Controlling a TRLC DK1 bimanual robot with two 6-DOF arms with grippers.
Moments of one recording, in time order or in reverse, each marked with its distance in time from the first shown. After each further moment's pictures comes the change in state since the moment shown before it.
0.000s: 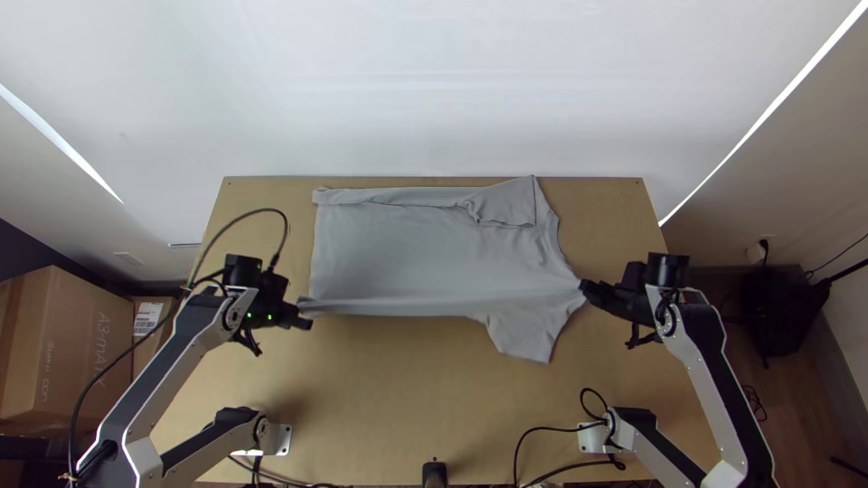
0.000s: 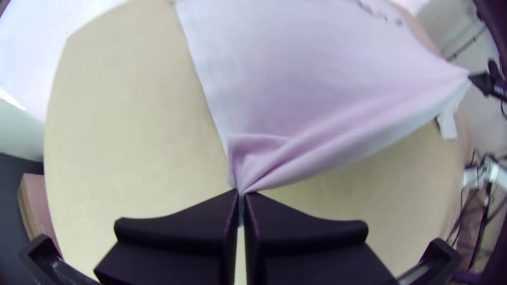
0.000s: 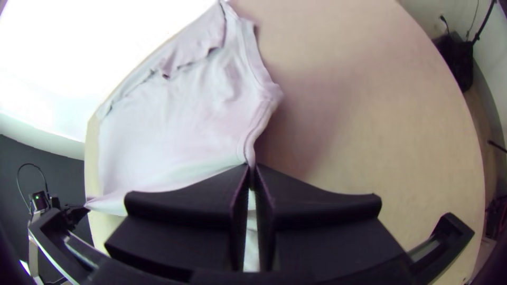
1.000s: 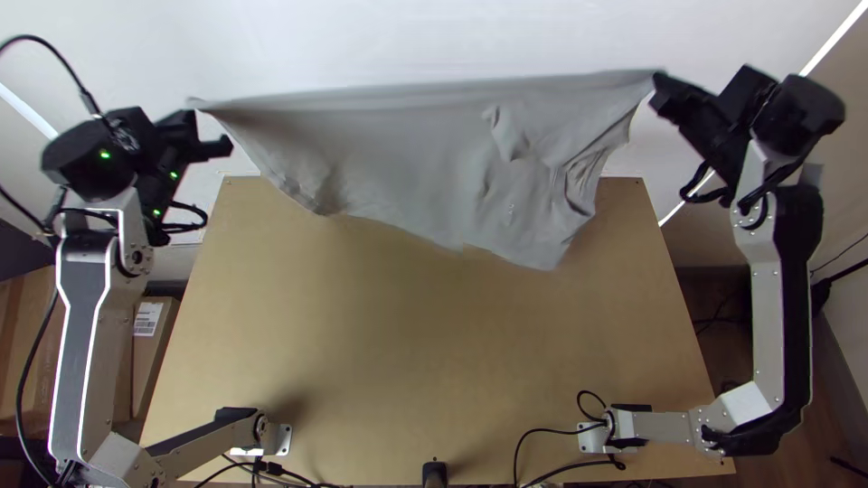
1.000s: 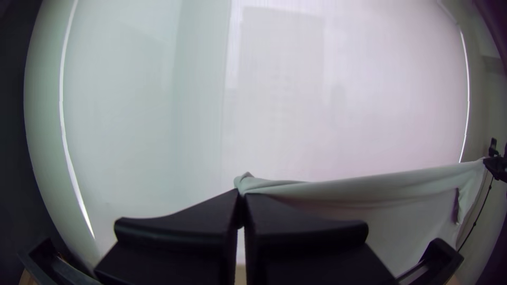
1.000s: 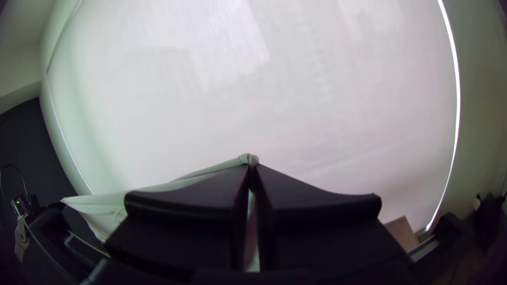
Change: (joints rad) left arm 0.072 0.113 0.861 0.381 -0.215 -0.238; right arm 0.022 0.431 1.107 0.253 0.031 -0.006
